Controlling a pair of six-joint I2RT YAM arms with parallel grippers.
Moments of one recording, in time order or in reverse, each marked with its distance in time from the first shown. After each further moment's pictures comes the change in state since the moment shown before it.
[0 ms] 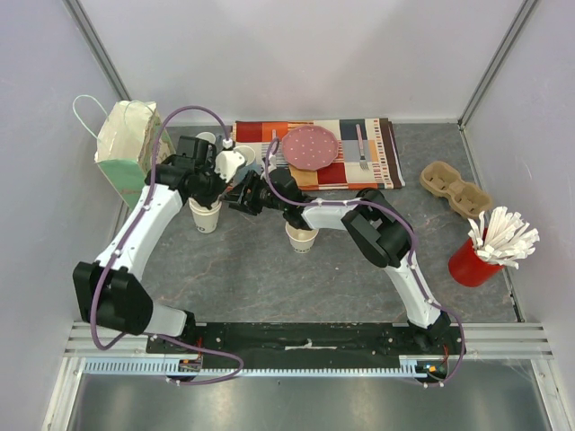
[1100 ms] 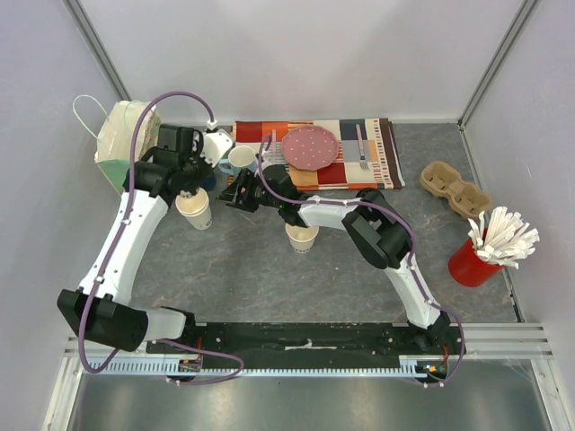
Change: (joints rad) left arm -0.006 -0.117 0.136 -0.029 -0.197 0.036; right arm 0.017 -0.003 0.067 -0.087 0.022 -0.109
